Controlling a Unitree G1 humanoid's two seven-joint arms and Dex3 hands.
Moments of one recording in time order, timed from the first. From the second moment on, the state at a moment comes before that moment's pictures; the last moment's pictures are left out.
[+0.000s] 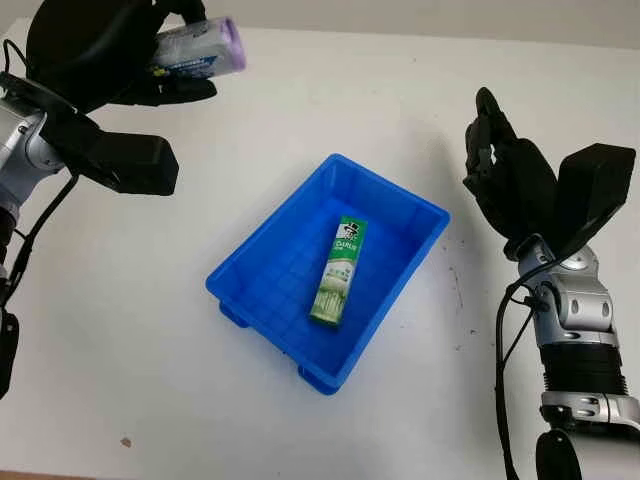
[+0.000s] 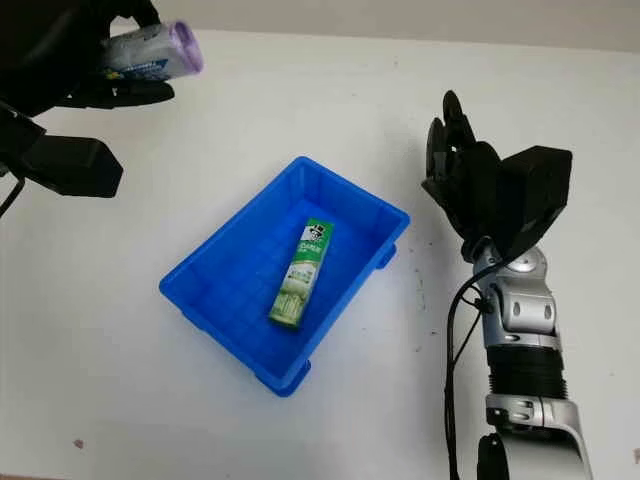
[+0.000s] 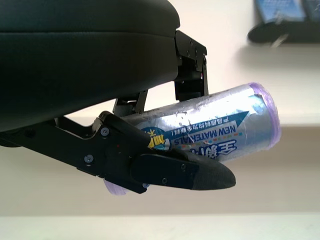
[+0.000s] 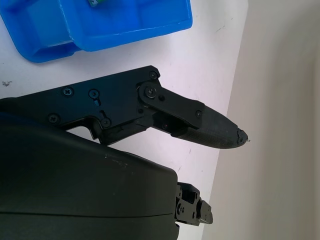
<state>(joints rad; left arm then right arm) -1.05 0.83 -0.27 0.66 0.68 -0.55 0.28 -0.55 -0.34 -0.20 0.27 0.18 0.21 0.22</state>
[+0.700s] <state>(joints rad) -0.70 0.73 -0.12 -0.09 0.11 -0.12 -0.59 -0.55 -0.33 -0.20 0.27 0.17 0.22 0.21</state>
